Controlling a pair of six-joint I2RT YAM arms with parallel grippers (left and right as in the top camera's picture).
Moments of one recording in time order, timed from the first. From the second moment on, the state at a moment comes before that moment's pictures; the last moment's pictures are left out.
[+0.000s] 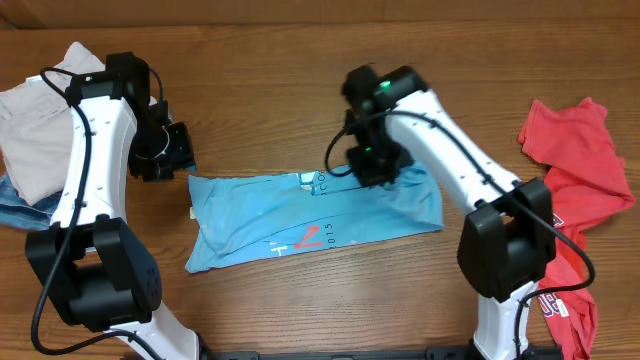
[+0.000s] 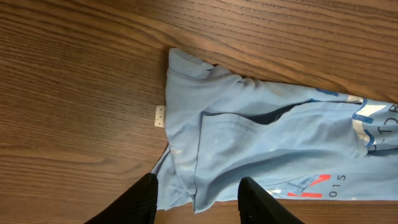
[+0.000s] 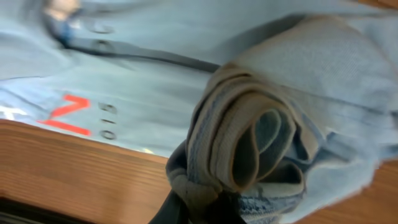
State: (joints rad) left arm 0.15 1.87 1.64 -1.36 0.13 -0.18; right arm 0.51 2.06 1.81 -1.43 -0.10 0.10
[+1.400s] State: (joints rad) left arm 0.15 1.87 1.64 -1.36 0.13 -0.18; right arm 0.47 2.06 1.74 -1.38 0.05 0.18
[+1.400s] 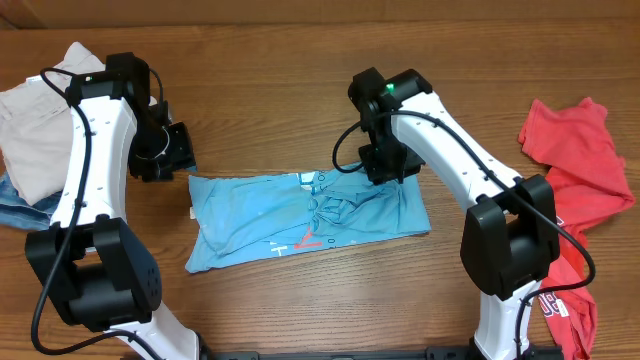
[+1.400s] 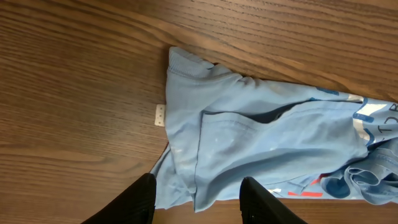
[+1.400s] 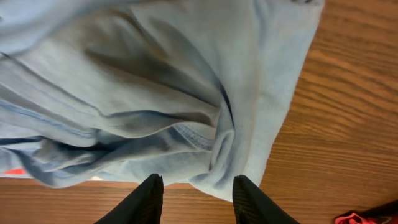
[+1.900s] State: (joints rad) left arm 0.15 1.87 1.64 -1.36 0.13 -0.18; right arm 0.47 2.06 1.59 -1.21 0.03 0.16
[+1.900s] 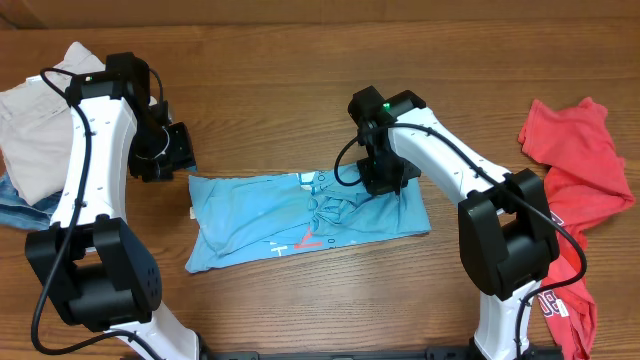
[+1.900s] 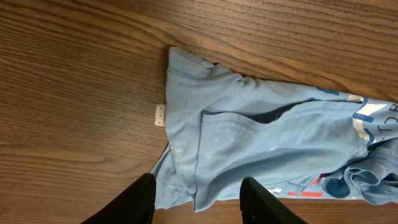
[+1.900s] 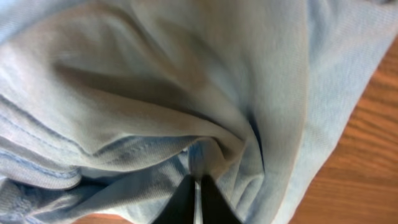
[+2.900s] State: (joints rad) left arm 0.15 1.87 1.64 -1.37 0.13 -0.18; right arm 0.74 2.06 1.59 -0.93 -0.20 0.01
